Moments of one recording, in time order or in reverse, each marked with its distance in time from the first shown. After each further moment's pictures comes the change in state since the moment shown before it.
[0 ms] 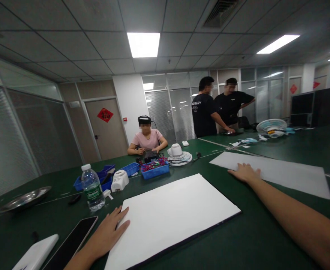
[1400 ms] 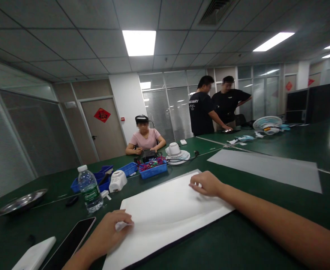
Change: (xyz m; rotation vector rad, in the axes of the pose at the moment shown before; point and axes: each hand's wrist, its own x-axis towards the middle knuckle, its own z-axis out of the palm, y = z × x) left_hand -0.005 0.028 -0.020 -0.148 0.063 0.239; right_hand -0.087 -0.168 -0.027 0.099 0.057 -0.874
